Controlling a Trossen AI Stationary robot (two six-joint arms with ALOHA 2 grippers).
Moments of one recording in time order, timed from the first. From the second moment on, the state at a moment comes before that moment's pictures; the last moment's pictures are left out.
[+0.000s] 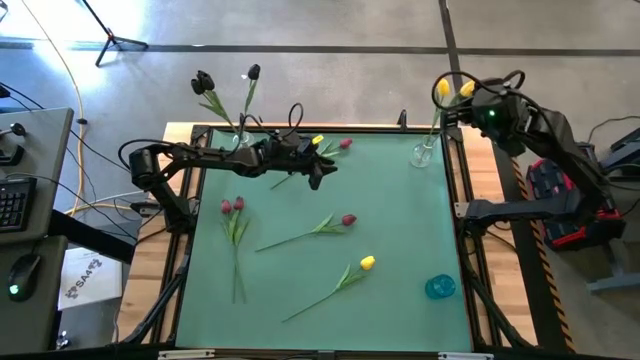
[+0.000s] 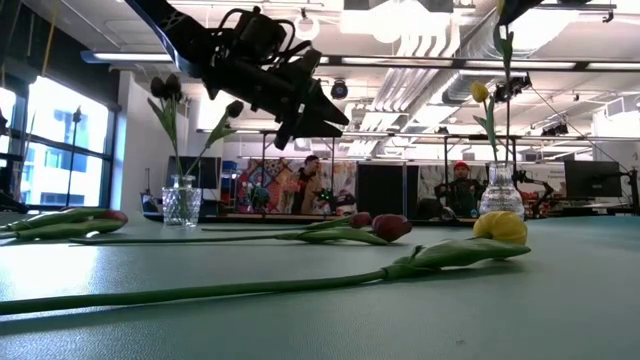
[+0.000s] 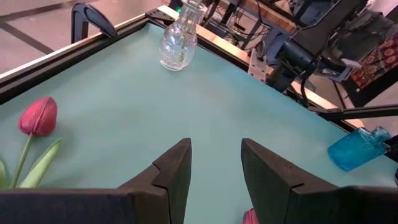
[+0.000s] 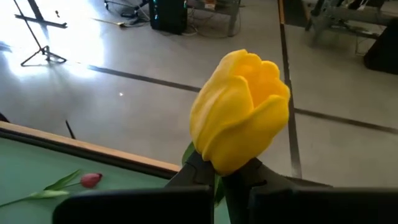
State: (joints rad) left arm 0.36 1.69 0.97 0.34 0.20 -0.34; right arm -0.48 1.02 1.55 -1.19 0.78 0.42
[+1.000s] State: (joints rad) left arm 0.33 1.68 0.97 0.42 0.26 -0.27; right arm -0.63 1.04 1.59 -1.17 0.64 0.49
